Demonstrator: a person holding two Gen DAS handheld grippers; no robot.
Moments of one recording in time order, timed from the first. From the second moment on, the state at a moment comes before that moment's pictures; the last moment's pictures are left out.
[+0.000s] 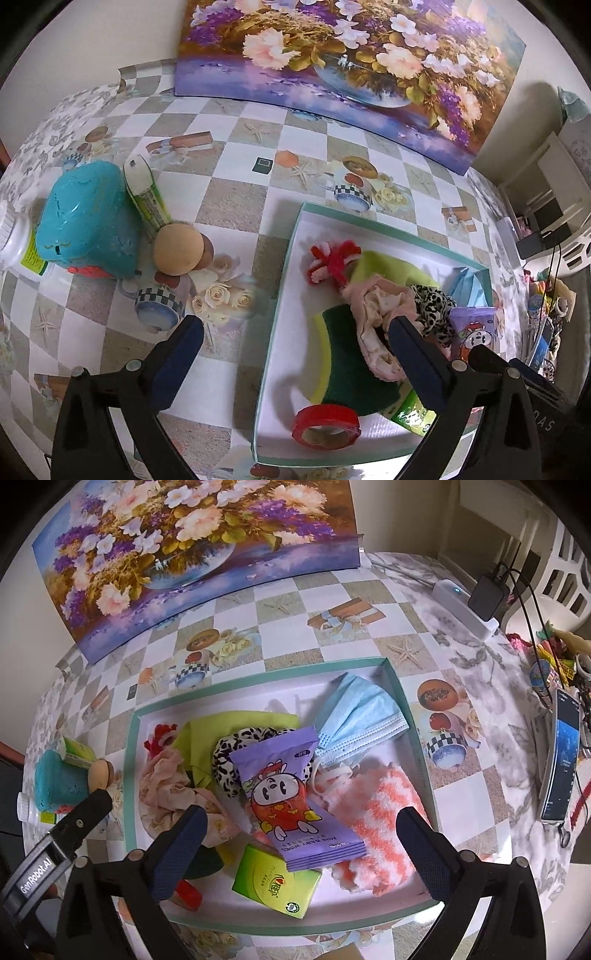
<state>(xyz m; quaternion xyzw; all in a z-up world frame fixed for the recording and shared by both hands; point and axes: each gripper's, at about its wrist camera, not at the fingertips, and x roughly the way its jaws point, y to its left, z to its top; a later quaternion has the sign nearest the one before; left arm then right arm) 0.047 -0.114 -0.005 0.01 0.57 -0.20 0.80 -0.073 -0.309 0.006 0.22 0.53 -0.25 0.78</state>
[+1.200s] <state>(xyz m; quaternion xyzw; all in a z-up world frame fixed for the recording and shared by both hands) 0.101 0.000 0.042 -0.05 0.54 -0.14 0.83 0.005 -0.199 0.018 0.18 0.51 -0.15 0.83</state>
